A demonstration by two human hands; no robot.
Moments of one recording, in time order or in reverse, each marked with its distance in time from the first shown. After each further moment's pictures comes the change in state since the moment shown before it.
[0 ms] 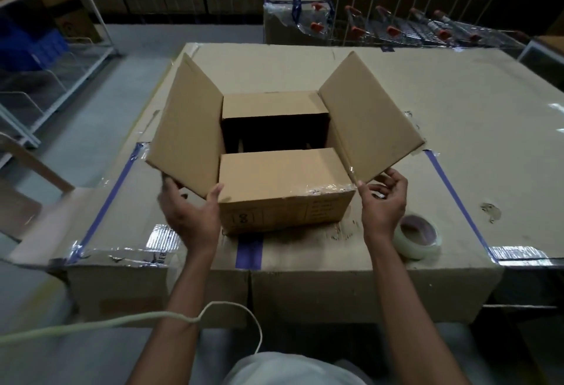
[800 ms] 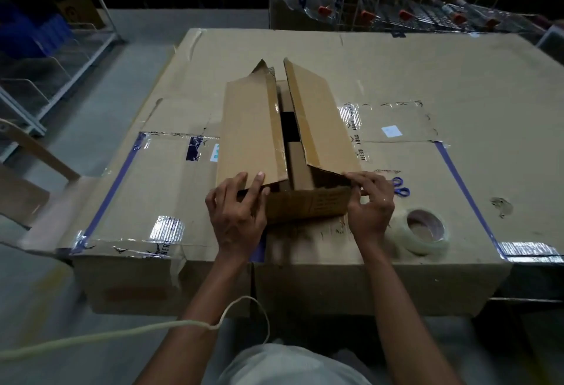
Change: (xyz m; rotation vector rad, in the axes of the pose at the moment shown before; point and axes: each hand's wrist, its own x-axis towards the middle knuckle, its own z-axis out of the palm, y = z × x) left_hand -0.045 -0.016 0.036 0.279 -0.185 0.656; right_hand -0.018 0.024 0.014 -0.319 -0.095 -0.554
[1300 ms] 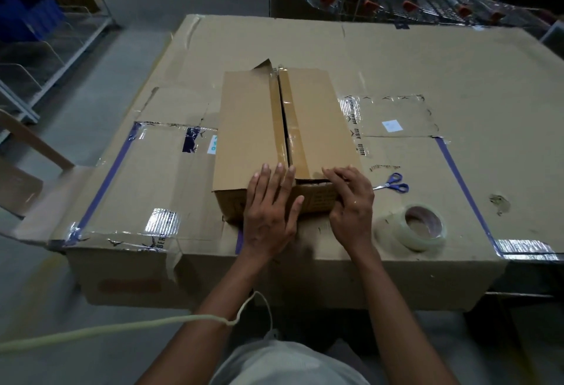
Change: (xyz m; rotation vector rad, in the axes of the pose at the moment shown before) left_hand -0.015 0.040 0.023 -0.126 -0.231 0.110; right_hand -0.020 0.001 0.008 -0.096 -0.257 -0.159
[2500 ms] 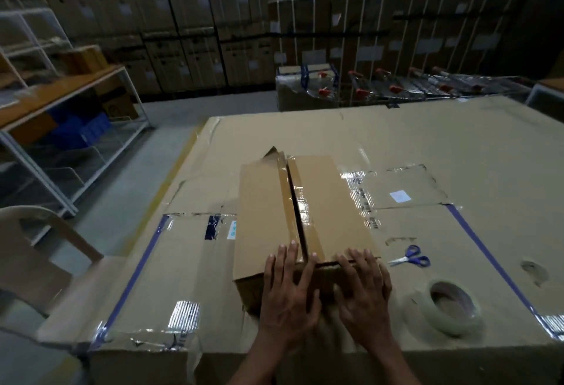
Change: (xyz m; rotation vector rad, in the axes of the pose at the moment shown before) left_hand 0.008 -0.002 -0.018 0.216 -0.182 0.121; right_hand -0.021 0.007 0.012 -0.145 -0.111 -0.019
